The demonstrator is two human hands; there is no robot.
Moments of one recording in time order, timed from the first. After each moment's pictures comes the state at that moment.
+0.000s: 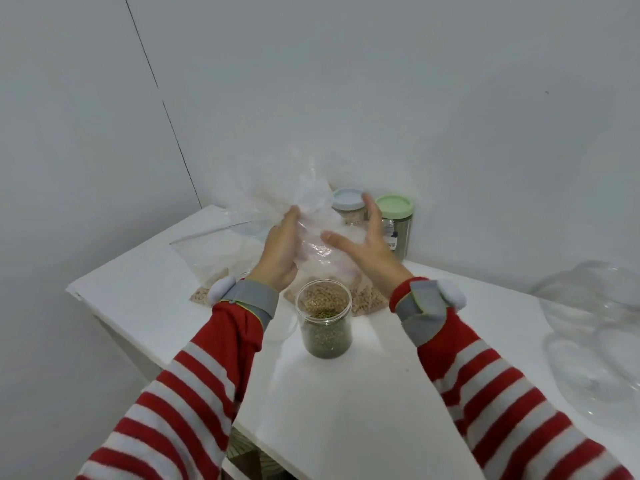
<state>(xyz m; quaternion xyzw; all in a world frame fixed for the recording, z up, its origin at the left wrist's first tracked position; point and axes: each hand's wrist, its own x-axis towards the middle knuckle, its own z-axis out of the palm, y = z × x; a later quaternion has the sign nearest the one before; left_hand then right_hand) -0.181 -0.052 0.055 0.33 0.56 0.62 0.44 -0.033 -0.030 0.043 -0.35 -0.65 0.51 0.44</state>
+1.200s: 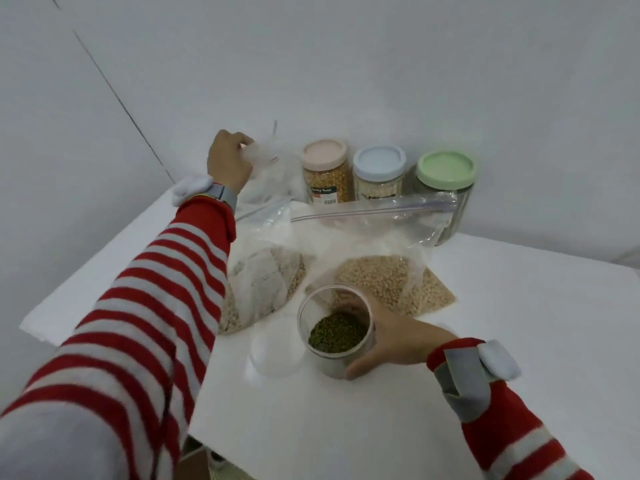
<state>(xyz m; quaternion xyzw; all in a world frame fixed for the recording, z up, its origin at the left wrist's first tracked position) -0.393 0.172 0.037 0.58 0.75 0.32 -0.01 -0.083 0.014 -0.087 -0.36 -0.73 0.58 0.09</state>
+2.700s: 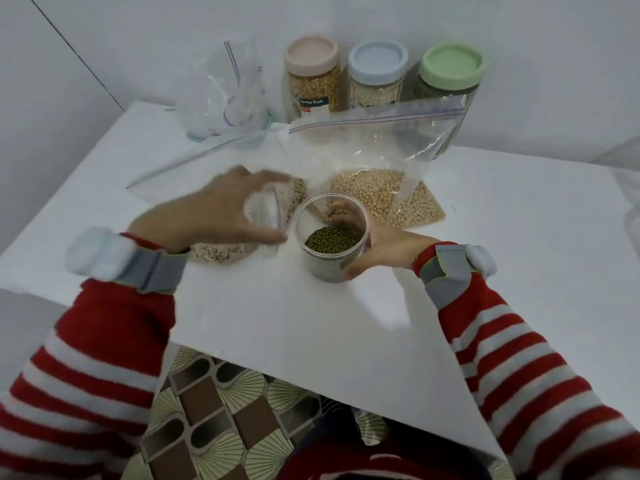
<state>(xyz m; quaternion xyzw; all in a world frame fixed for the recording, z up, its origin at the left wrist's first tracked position) -0.377 -0.012 0.016 0.78 0.59 -0.01 0.22 -0.107 0.004 -0.094 -0.43 -0.66 0.61 0.11</state>
